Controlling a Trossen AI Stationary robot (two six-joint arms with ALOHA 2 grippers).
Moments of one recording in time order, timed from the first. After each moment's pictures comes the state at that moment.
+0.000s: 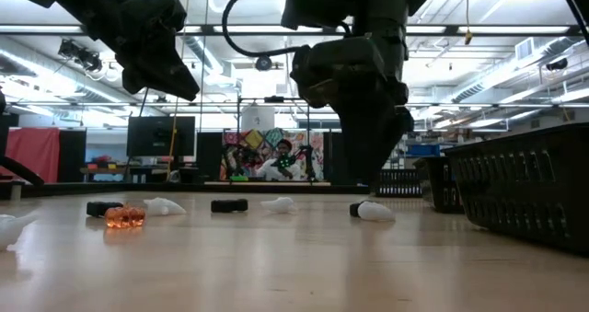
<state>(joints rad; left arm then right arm) -0.13 0.97 0.60 -0.31 -0.41 -0.53 0.16 1.99 1.44 -0.81 -0.07 0.72</state>
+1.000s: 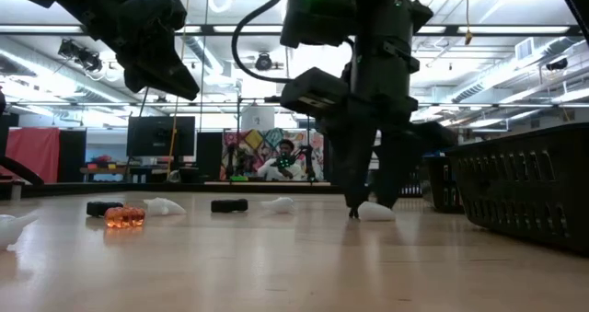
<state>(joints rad) -0.13 0.97 0.60 -0.31 -0.41 -0.48 0.18 2.04 1.40 -0.73 -0.12 1.26</state>
